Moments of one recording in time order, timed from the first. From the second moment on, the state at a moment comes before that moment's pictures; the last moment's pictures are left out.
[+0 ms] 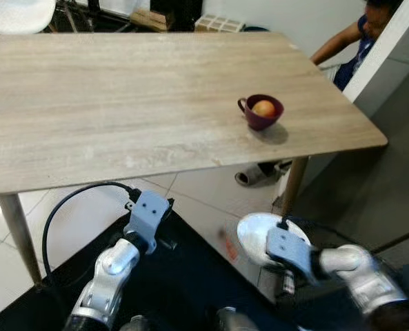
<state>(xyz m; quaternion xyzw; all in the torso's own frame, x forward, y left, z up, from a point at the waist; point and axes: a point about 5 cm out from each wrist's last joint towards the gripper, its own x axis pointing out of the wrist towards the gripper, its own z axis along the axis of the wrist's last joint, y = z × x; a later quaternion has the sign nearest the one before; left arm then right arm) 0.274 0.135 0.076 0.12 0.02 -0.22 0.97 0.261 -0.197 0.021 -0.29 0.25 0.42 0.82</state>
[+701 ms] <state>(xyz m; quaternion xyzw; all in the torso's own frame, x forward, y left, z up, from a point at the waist) 0.258 0.175 0.002 0.12 0.14 -0.08 0.98 0.216 -0.182 -0.060 -0.27 0.36 0.19 0.87</state>
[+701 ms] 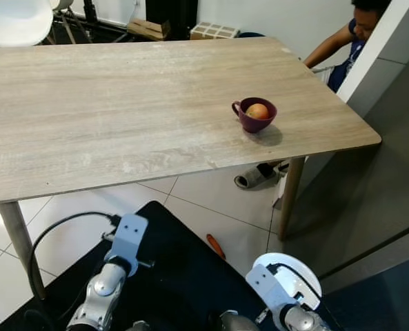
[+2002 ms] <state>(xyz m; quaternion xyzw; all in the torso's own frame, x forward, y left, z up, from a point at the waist) 0.214 0.191 -0.055 0.08 0.30 0.04 0.95 0.269 -0.181 -0.023 -0.21 0.26 0.07 0.94</state>
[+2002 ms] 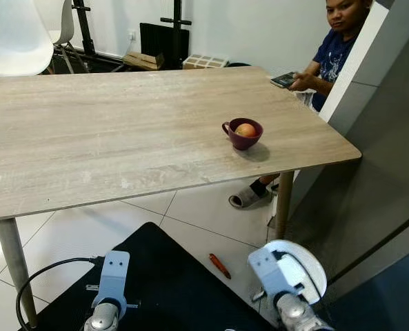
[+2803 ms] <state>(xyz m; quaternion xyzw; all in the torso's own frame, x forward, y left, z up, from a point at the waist) 0.209 0.187 -0.058 0.09 0.29 0.02 0.95 0.381 -0.116 0.144 -0.25 -0.06 0.22 0.94</state>
